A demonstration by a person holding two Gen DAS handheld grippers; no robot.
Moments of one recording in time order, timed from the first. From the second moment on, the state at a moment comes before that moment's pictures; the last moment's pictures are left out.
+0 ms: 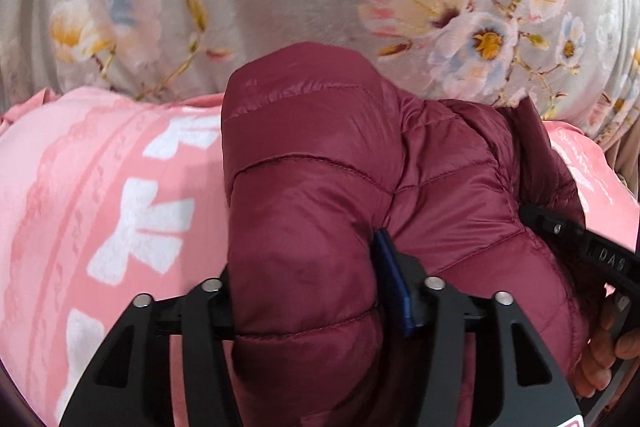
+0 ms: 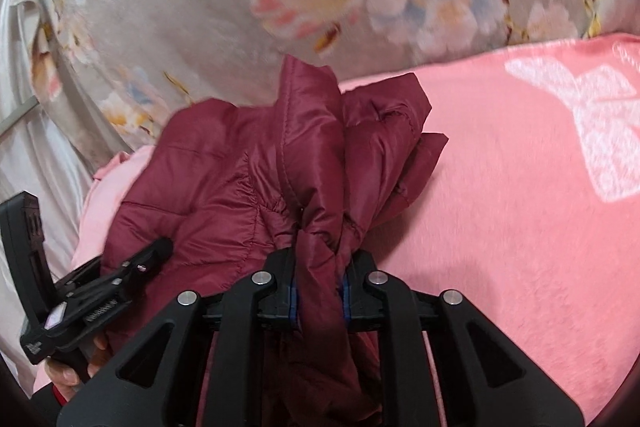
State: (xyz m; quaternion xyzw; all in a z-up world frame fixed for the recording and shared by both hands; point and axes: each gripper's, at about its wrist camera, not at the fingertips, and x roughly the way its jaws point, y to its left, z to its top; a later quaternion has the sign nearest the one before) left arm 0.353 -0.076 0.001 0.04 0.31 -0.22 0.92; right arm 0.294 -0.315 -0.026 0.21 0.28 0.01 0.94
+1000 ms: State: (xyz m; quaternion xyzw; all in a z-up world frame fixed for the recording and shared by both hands) left arm 0.392 -0.087 0.080 0.06 0.31 -0.11 0.94; right arm 0.322 -0.296 0.068 0.09 0.27 -0.08 0.96
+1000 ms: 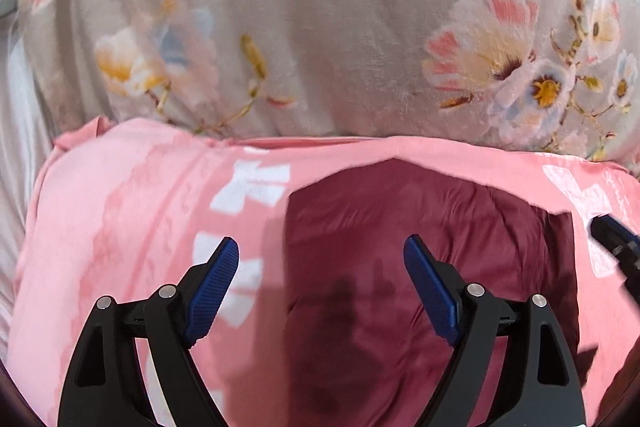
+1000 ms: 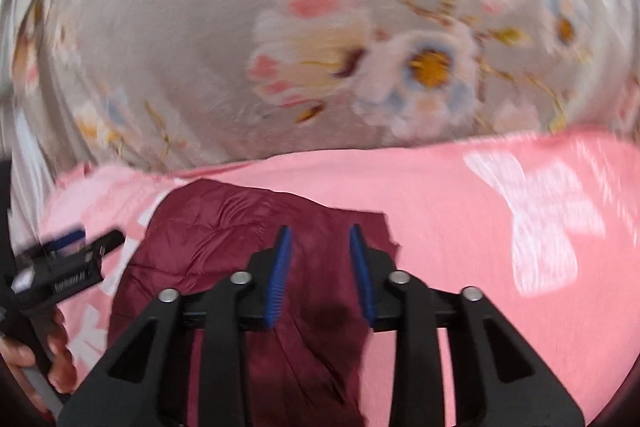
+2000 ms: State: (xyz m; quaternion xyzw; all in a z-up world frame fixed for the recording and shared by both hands) left arm 0.459 -0.137 -0.004 0.07 0.36 -0.08 0.93; right arm 0.381 -0.328 -0.027 0.13 0.37 -0.09 0.91
